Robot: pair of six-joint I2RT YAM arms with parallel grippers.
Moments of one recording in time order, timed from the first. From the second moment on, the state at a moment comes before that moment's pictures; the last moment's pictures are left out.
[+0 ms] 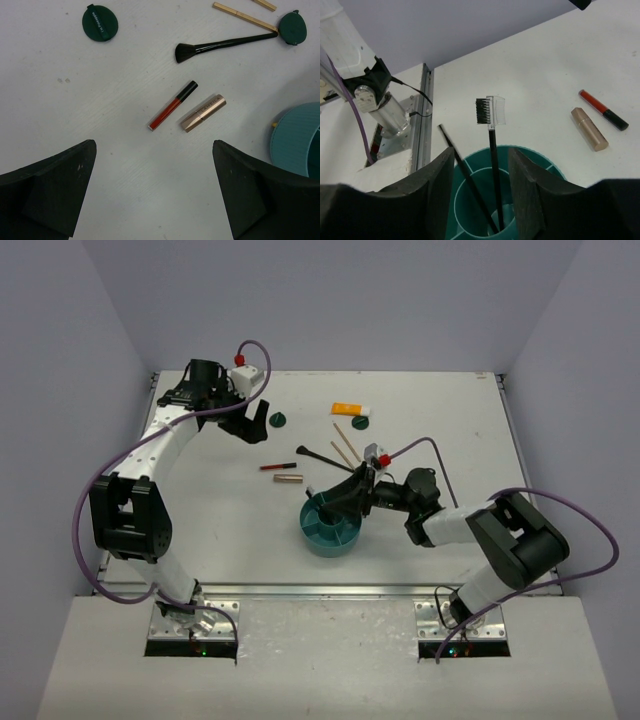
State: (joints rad) left arm -0.08 1.68 1.47 -0.66 0.44 0.32; right arm 0.52 1.57 0.39 1.27 -0.84 0.38
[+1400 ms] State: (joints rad) left arm -0.36 2.33 1.91 -0.76 0.56 1.06; right arm 0.29 1.16 0.81 0.18 -0.77 0.21
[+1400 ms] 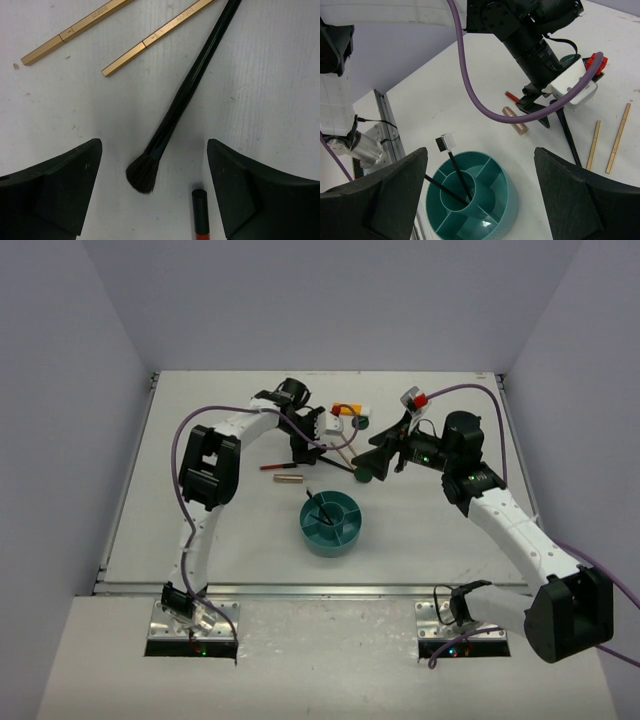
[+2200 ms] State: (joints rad) left arm -0.39 2.33 1.86 -0.73 0.50 1.09; right arm 0.29 1.16 0.80 0.13 -0.74 0.17
